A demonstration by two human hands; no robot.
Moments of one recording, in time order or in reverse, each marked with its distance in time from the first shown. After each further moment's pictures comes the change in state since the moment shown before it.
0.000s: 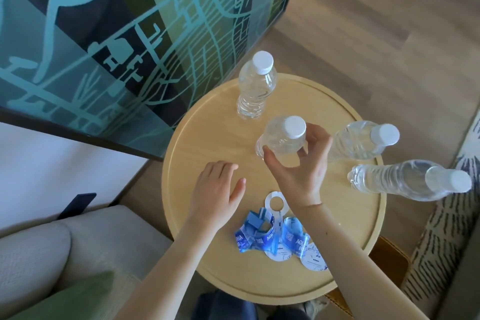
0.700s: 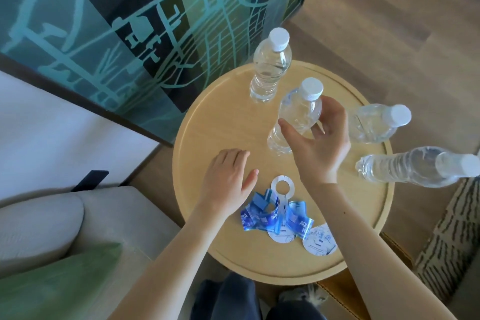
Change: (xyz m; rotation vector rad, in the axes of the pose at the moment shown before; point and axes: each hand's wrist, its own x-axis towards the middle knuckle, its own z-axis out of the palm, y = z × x) left_hand -0.019 0.010 0.002 0.088 0.004 0.032; right_hand 0.006 -0.023 -0.010 0.075 0.032 0.092
